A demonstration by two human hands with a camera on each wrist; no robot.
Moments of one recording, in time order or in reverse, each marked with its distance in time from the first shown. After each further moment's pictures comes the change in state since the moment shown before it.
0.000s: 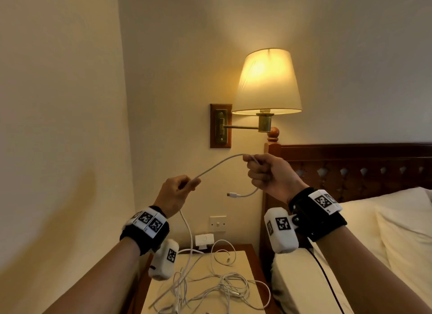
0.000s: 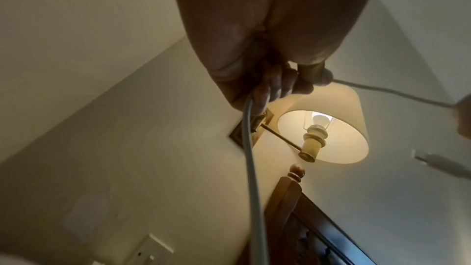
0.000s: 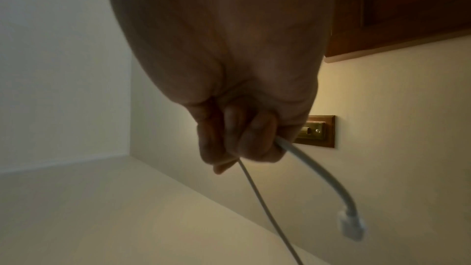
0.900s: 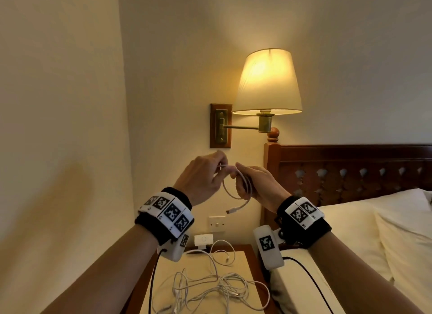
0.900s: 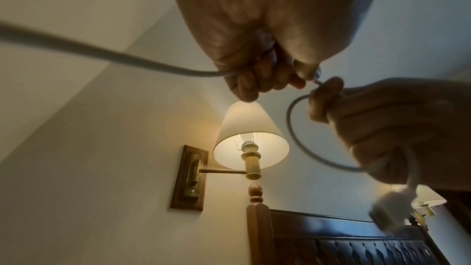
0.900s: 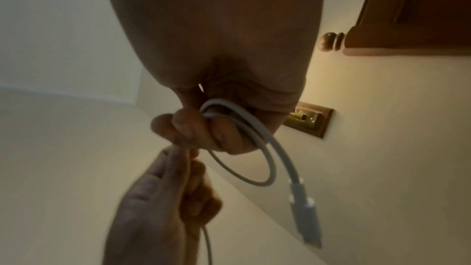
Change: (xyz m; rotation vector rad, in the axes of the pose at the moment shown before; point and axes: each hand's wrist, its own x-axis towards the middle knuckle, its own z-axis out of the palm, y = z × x) left_hand 0.002 0.094 0.016 0.414 -0.118 0.467; right_hand 0.006 0.028 0.019 -0.436 0.006 -0.069
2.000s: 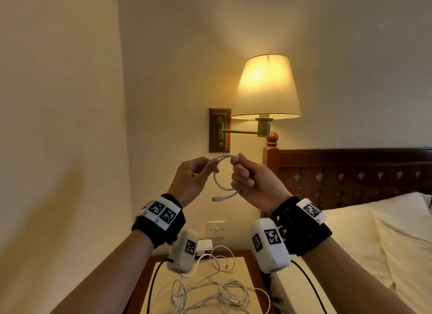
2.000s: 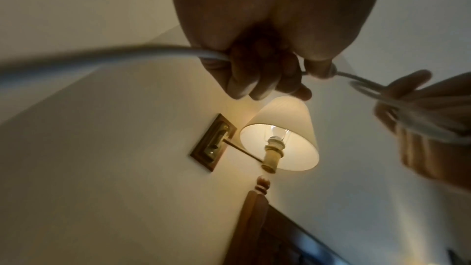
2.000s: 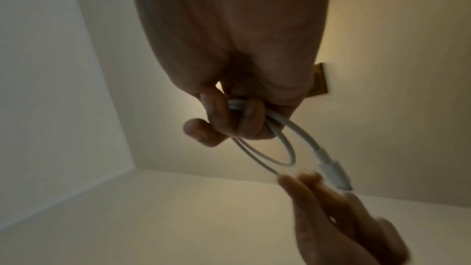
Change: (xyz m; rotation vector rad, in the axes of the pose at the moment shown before) left_hand -0.002 -0.028 0.006 -0.497 0.182 -0.257; right_hand 0.005 -0.016 0.010 0.659 -0.109 -0.009
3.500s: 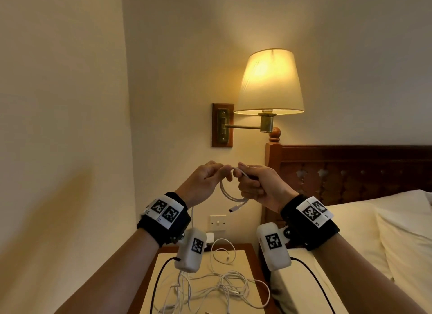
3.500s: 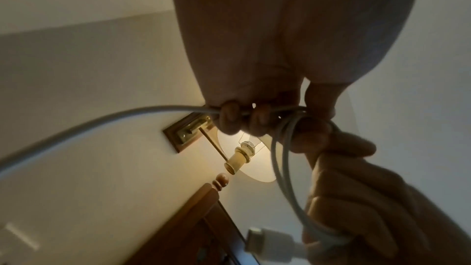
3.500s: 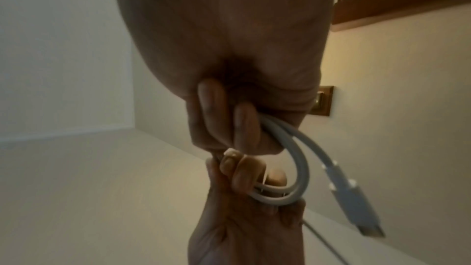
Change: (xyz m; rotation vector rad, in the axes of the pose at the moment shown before) left_hand -0.016 0.015 0.007 -0.003 -0.304 -0.145; right_hand -0.015 0.000 -0.010 -0.429 0.019 0.104
